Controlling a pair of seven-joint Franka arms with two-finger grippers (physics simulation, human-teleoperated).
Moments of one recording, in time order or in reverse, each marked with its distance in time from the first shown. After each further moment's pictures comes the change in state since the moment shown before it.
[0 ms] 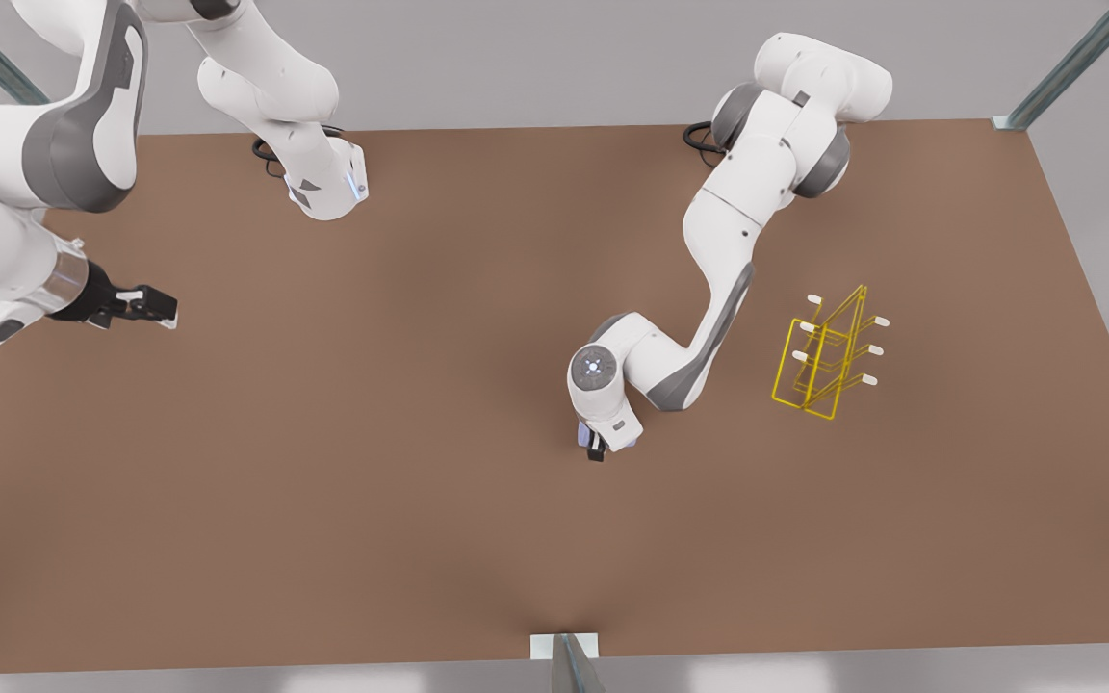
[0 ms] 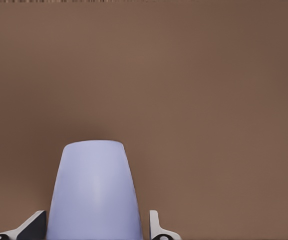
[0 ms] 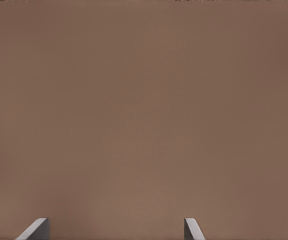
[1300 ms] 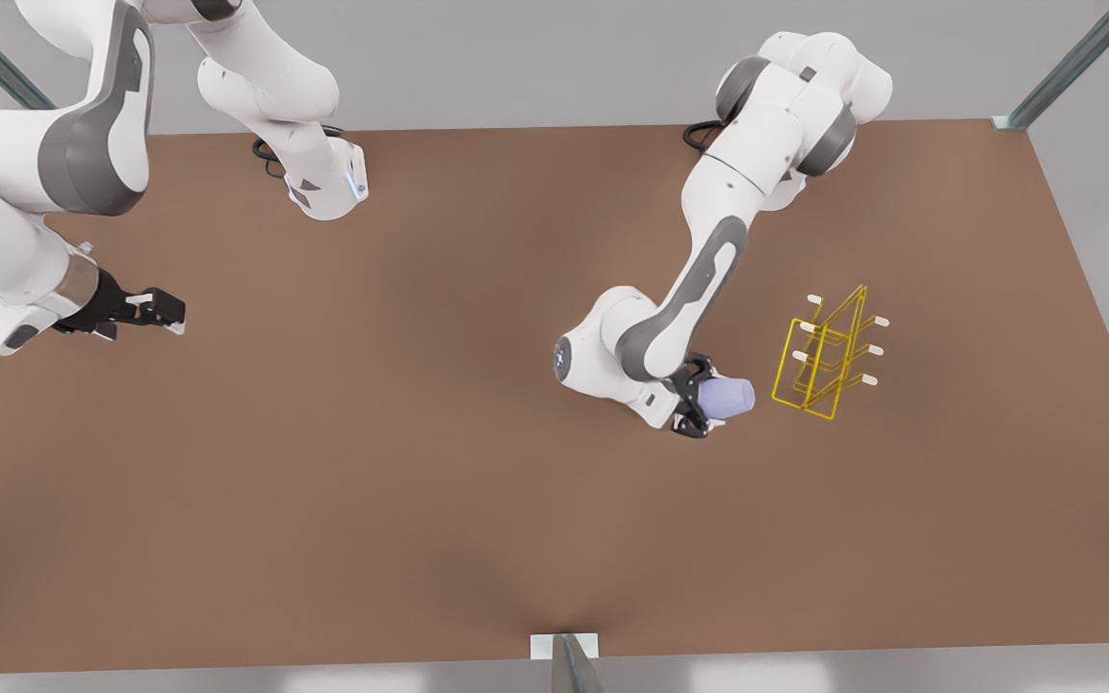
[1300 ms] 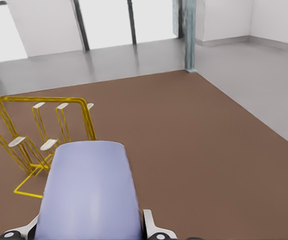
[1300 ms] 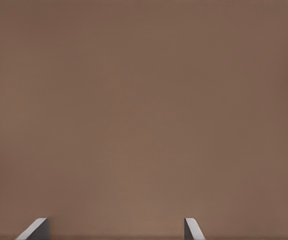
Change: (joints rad) left arm -0.033 -0.112 0.020 -0.051 0.628 -0.788 -0.119; right arm 0.016 0.007 0.010 0.000 -0.005 0.034 -0.062
